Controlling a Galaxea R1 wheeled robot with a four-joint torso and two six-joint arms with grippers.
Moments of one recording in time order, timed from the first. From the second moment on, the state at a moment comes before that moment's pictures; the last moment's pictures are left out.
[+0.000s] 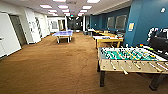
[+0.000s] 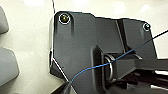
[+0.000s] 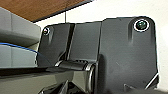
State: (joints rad) left arm 1.56 2.83 -2.51 0.06 -0.10 -0.06; right arm -1.52 2.94 -2.54 -0.29 0.09 0.22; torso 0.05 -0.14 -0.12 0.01
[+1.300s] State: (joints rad) left arm 1.55 2.83 -2.51 0.04 -0.10 -0.08; right arm -1.52 2.95 -2.54 -0.30 0.09 0.22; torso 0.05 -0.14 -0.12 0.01
